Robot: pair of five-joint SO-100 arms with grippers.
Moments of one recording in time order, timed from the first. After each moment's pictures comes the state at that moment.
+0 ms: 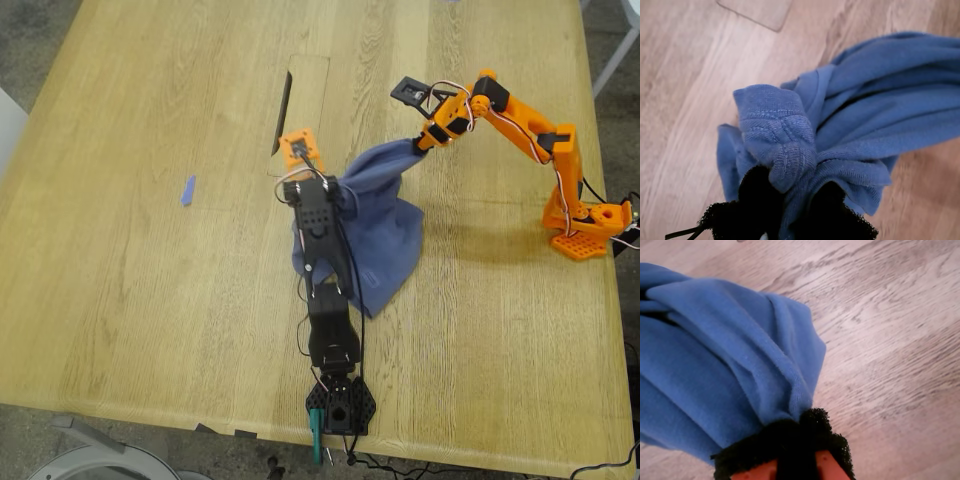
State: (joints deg) arm 0 -5.8 88.7 46.3 104.1 -100.2; arm 1 8.3 74.7 31.7 96.5 -76.2
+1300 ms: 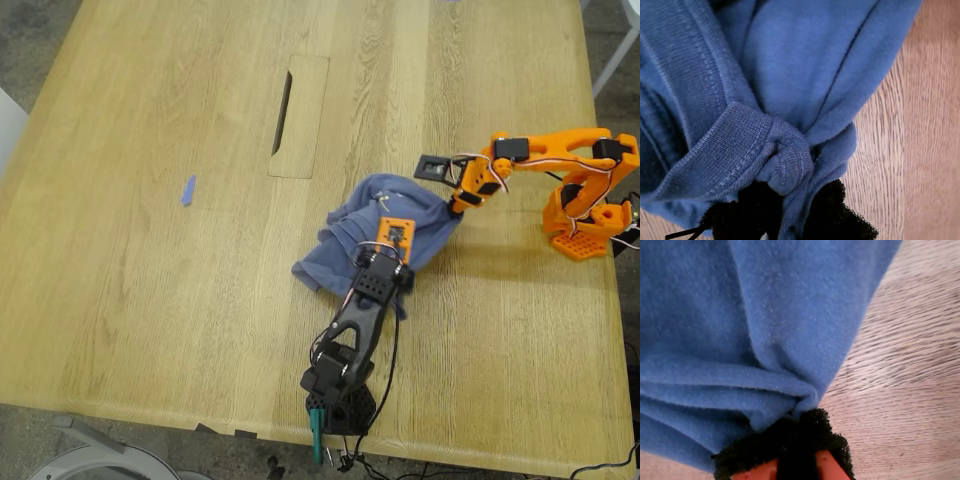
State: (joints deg) arm 0 32.2 129.6 120.2 86.0 -105.9; arm 1 -7.3 111.4 112.0 73.4 -75.5
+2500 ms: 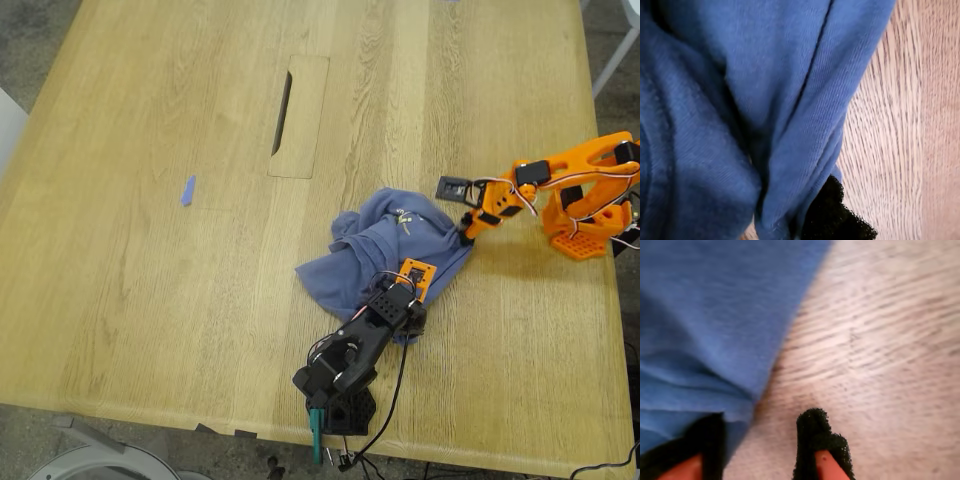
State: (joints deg) arm 0 42.6 133.2 138.3 77.8 -108.5; arm 1 -8.8 125.5 144.8 42.9 -75.6
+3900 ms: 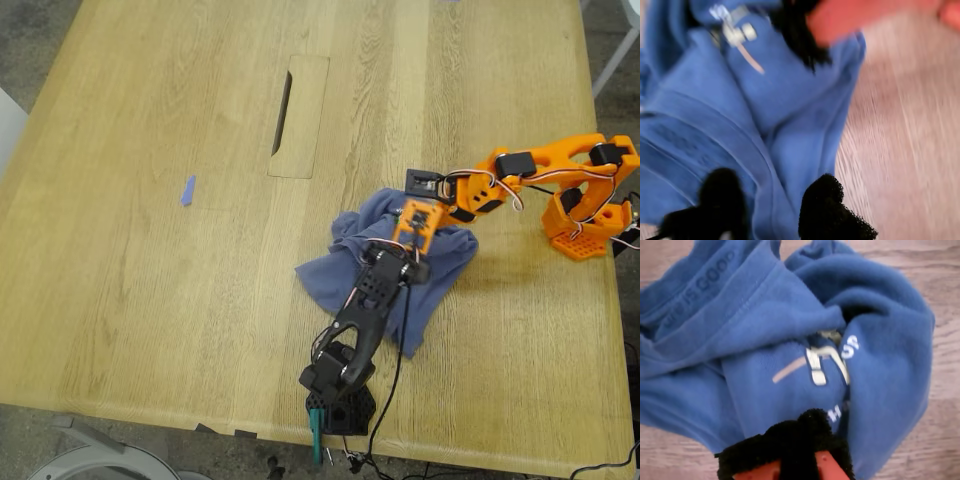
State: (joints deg) arm 0 29.1 128.8 107.2 73.8 -100.4; arm 1 -18.4 105.5 97.6 52.2 -75.4
